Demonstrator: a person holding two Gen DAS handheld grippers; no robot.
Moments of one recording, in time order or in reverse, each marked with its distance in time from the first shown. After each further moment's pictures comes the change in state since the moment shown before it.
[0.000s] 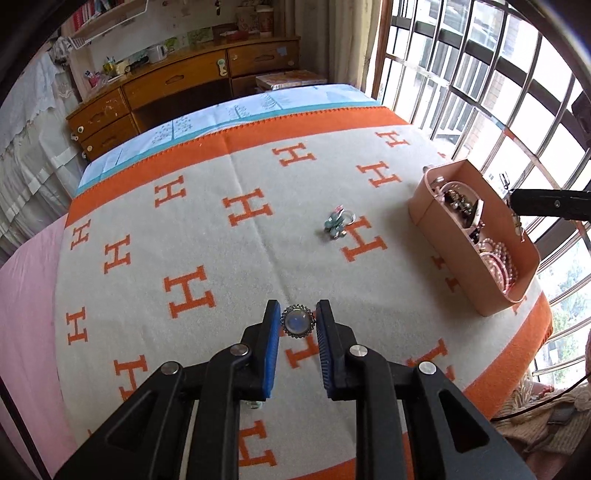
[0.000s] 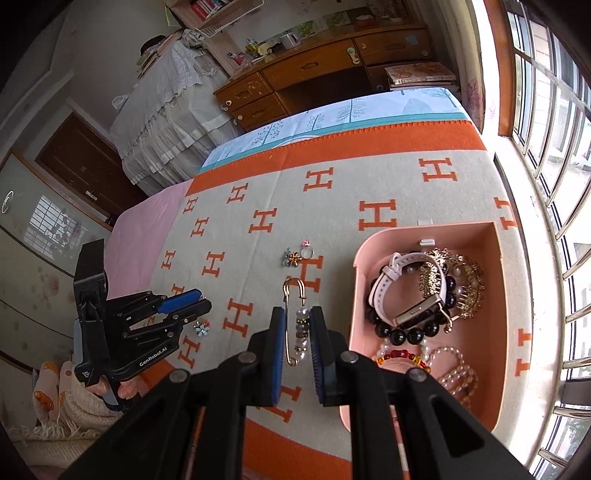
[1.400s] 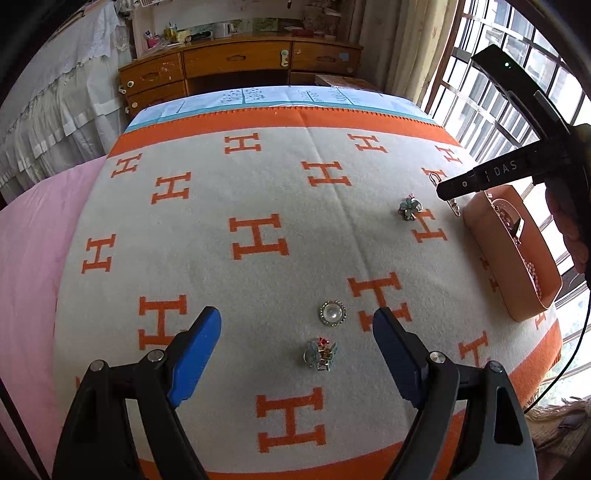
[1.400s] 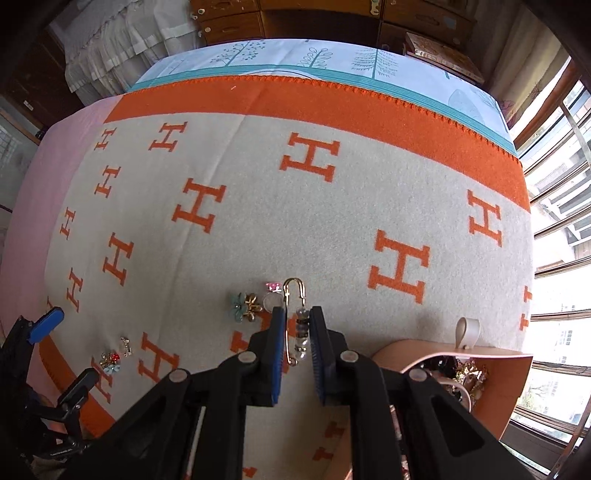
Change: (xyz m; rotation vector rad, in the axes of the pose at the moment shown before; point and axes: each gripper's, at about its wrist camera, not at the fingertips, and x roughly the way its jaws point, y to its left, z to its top) left arm 0.010 0.068 -0.056 -0.224 -0.012 0.042; right arm 0.139 0.041 0.075 -0.198 0.315 -0.331
